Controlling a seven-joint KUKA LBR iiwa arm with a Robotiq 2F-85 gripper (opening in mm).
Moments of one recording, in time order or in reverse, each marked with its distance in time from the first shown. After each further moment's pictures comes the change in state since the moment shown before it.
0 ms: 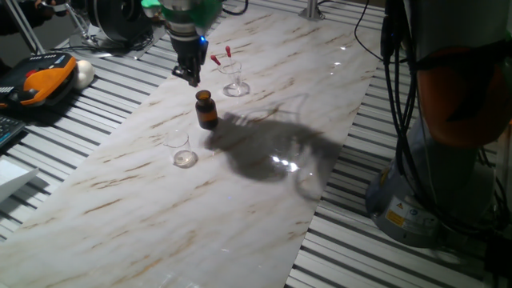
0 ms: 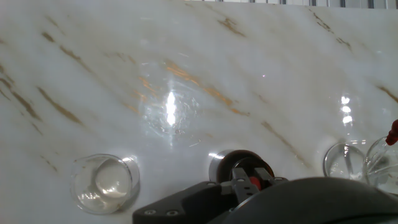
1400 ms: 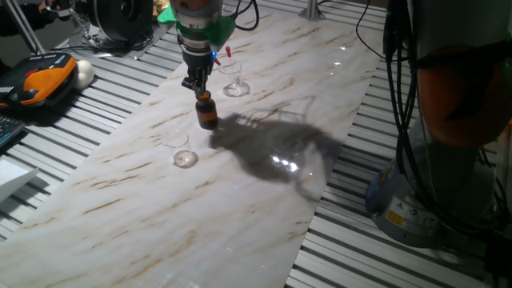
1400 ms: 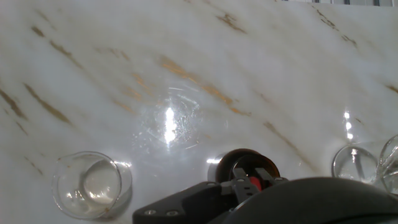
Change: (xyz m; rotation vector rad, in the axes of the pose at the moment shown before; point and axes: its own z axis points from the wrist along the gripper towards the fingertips) arm 0.008 -0.002 0.024 0.000 -0.059 0.006
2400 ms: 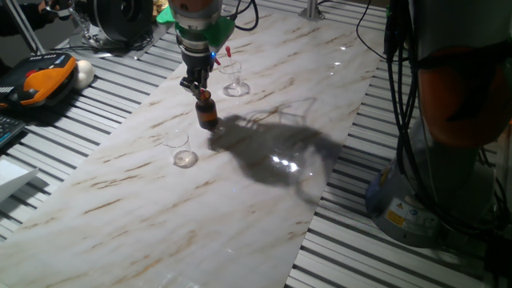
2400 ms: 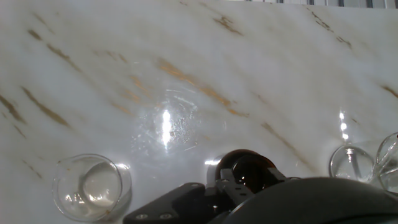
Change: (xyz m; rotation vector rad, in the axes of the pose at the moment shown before) arm 0.000 0.002 -0.004 0.018 -0.004 0.010
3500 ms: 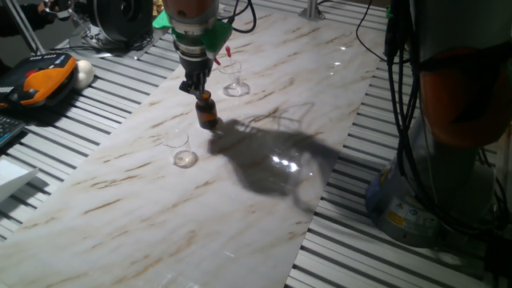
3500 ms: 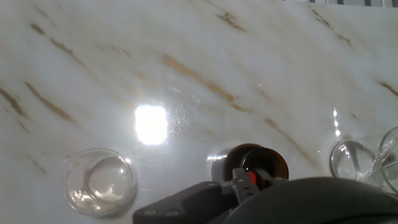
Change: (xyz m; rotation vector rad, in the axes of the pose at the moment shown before) arm 0.004 0.009 -0.003 0.033 0.005 -0.003
